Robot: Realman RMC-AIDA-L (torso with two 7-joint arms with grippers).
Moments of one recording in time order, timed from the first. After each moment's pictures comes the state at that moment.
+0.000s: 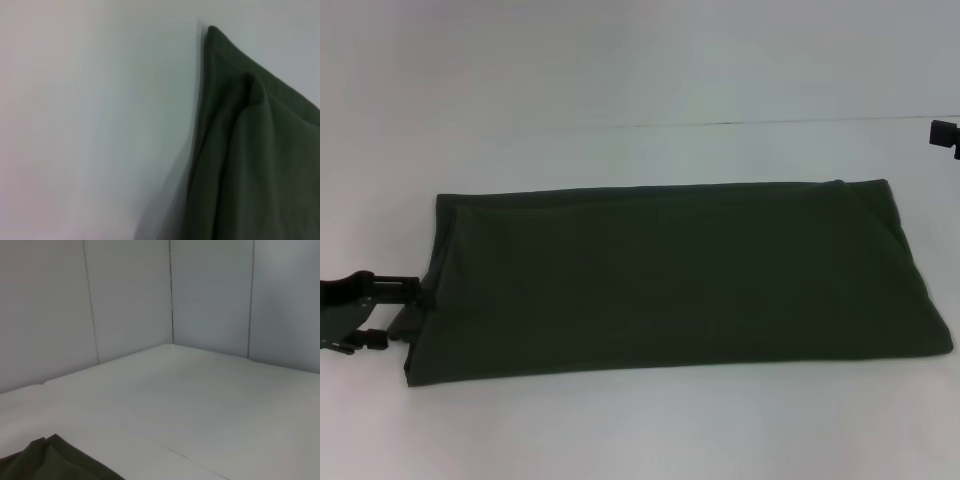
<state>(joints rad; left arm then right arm) -0.70 -1.94 0.32 0.66 2.76 1.49 -2.64 0.56 1.83 -0.43 -0.65 -2.00 -1.50 1.40</state>
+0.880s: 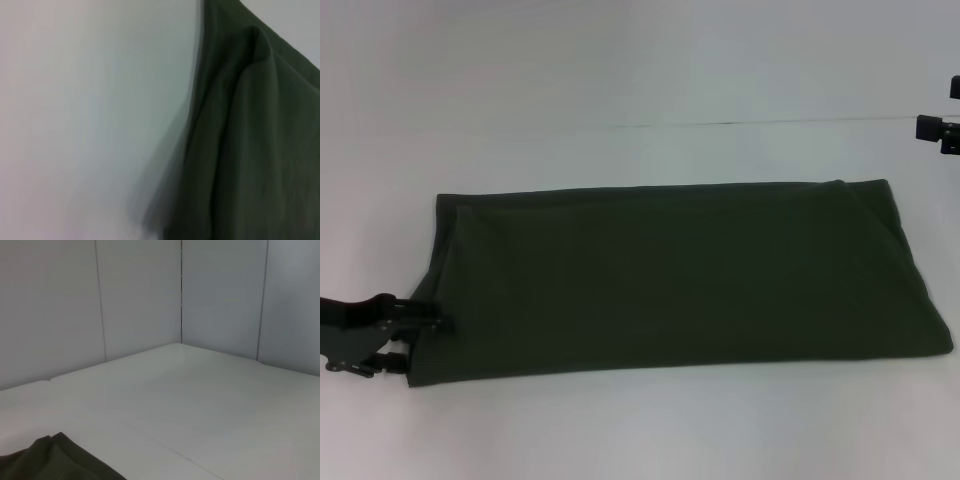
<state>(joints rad) -0.70 -1.95 0.34 0.61 2.77 1.50 -2.64 0.59 1.84 -0.45 -0.66 -2.00 -1.49 1.39</state>
